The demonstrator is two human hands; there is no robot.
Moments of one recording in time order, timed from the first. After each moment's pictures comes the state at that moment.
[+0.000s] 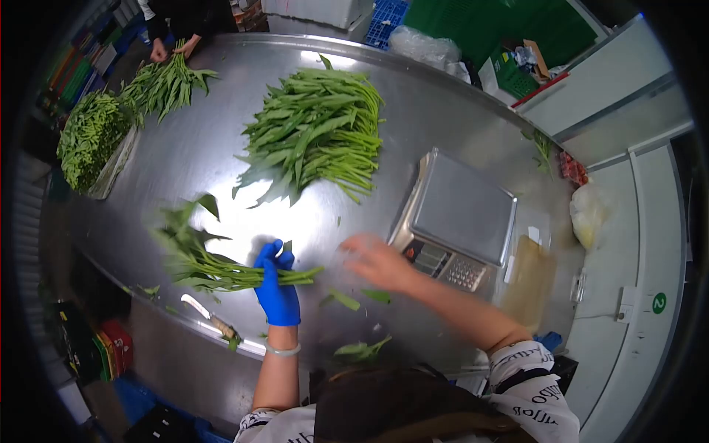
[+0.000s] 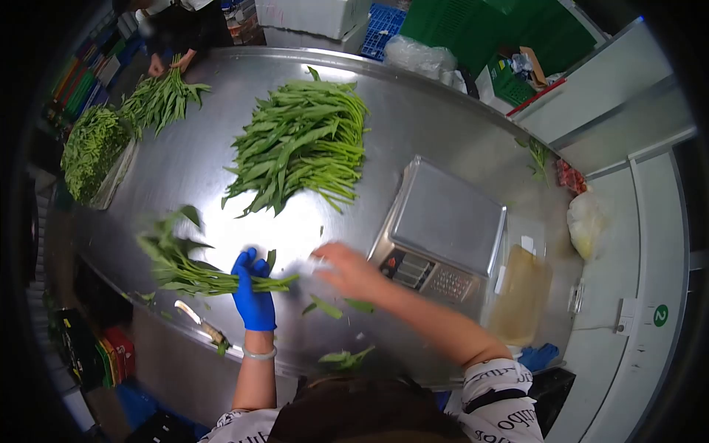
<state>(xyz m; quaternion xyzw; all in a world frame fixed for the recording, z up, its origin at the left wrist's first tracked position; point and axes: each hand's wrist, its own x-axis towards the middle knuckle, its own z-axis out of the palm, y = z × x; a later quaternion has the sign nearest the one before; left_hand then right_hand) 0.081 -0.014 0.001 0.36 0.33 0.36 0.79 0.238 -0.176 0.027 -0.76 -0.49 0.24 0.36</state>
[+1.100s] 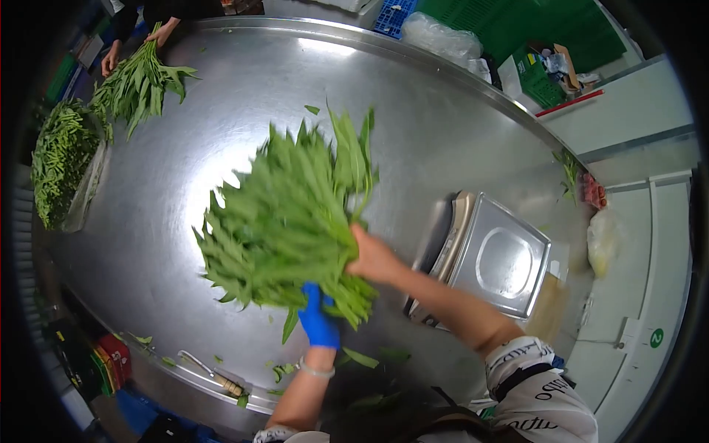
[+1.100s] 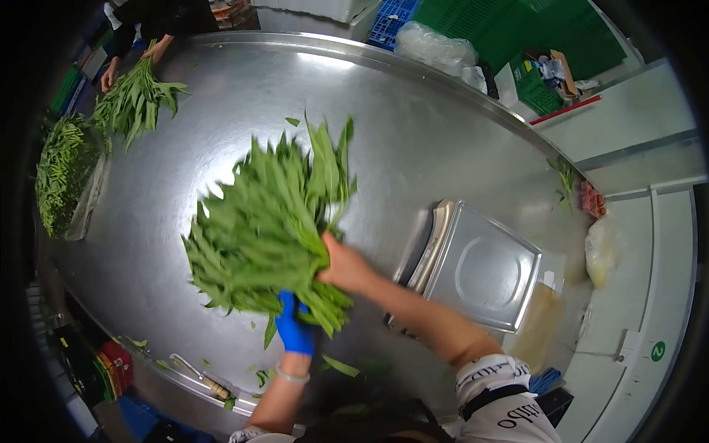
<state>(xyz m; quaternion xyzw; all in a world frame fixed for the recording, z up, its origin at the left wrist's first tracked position) 0.170 -0.014 -0.132 0.14 0.49 0.29 0.81 0.347 -0.064 -0.101 -0.77 -0.29 0.39 0.41</state>
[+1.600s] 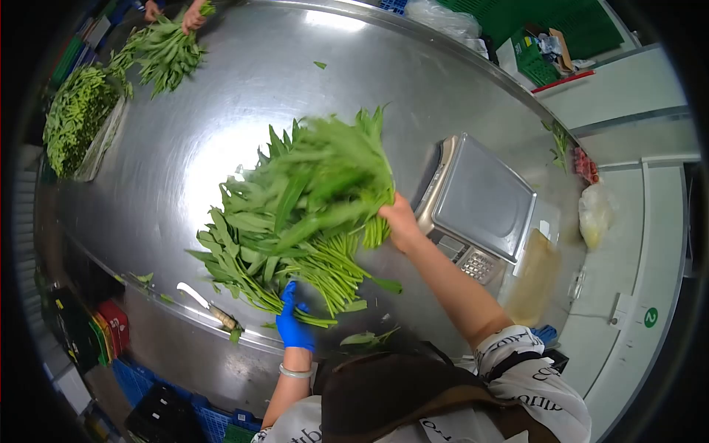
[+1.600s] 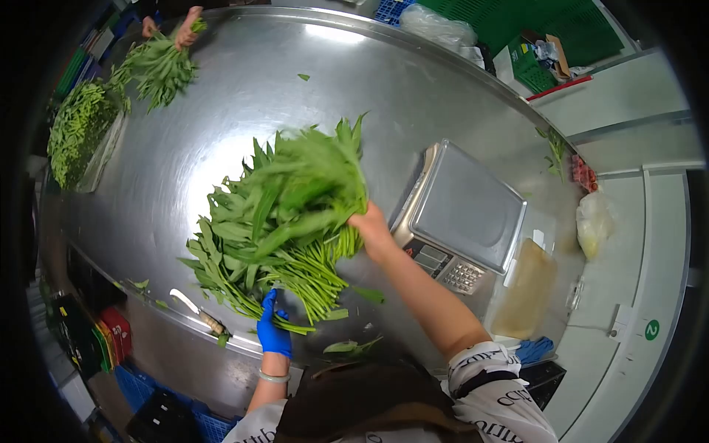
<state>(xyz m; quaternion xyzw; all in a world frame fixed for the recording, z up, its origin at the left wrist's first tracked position) -0.001 -0.048 -0.063 0.18 0.57 0.21 0.77 0.278 -0.139 -0.070 -0.67 0.00 0.37 0.64</state>
